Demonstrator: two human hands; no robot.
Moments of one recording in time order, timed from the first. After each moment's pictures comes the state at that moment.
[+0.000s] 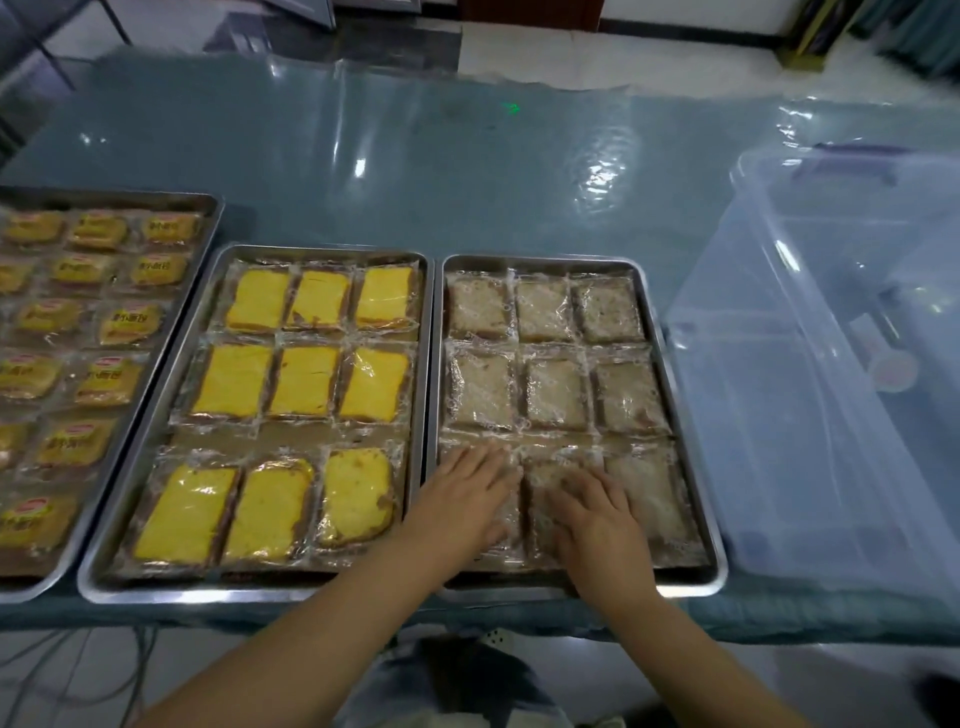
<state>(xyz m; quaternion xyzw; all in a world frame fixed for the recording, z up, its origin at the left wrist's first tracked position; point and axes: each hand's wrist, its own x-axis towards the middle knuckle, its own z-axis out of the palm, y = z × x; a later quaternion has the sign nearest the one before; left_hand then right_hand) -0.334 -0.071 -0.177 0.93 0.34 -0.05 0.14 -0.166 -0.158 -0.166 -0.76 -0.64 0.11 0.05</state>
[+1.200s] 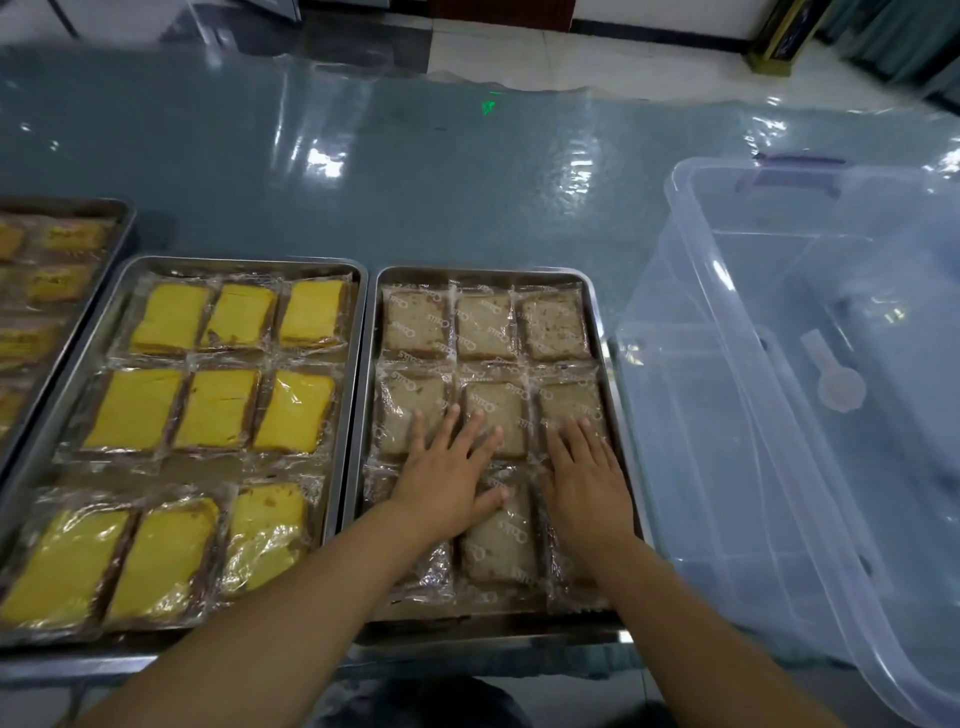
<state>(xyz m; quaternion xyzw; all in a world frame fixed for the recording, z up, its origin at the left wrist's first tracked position) -0.244 -0.017 -0.206 0.90 0.41 -0.11 0.10 -0.076 -0.093 -0.182 -0.77 -0.62 0.12 -0.01</state>
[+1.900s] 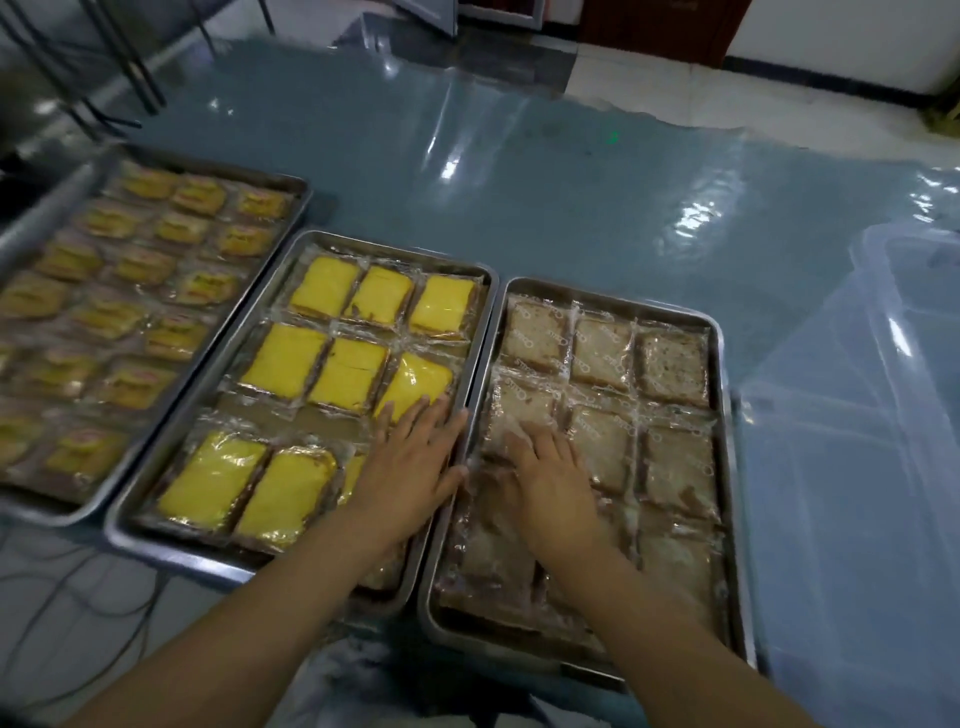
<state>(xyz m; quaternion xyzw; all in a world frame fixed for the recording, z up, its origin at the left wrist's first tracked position) -0.381 -0.015 -0.180 0.82 0.57 -0.01 0.08 -0.200 -0.045 -0.164 -0.64 -0.75 0.12 0.11</state>
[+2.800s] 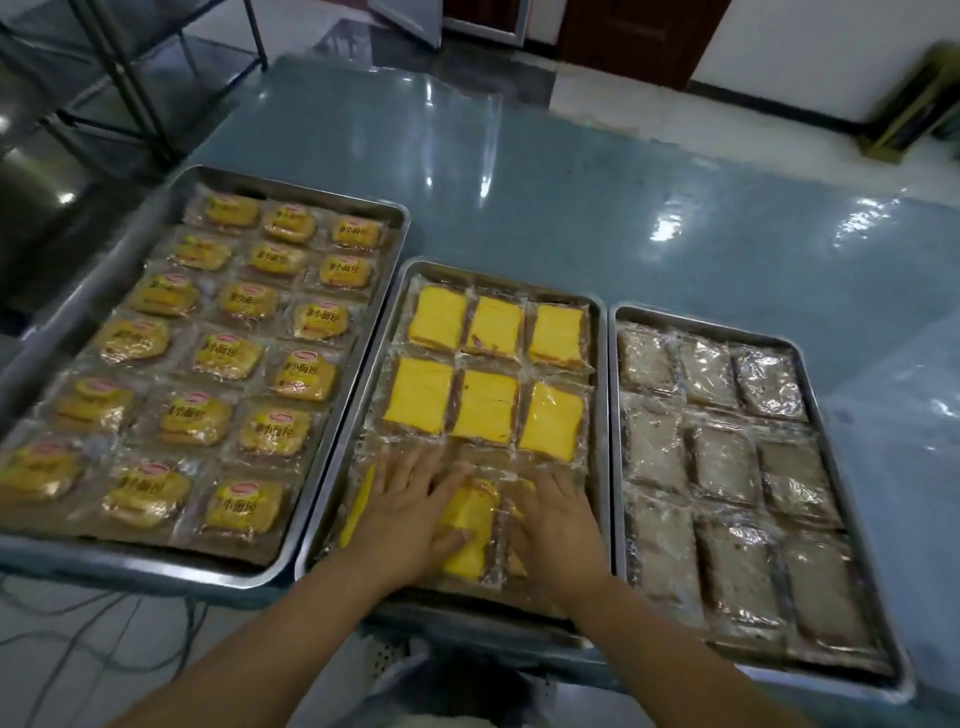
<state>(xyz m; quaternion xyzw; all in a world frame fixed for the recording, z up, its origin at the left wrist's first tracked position) -0.597 -0.005 -0.202 0.85 0.50 -0.07 0.15 -0.399 -0.045 -0.165 -0.63 -0.77 0.09 0.07</state>
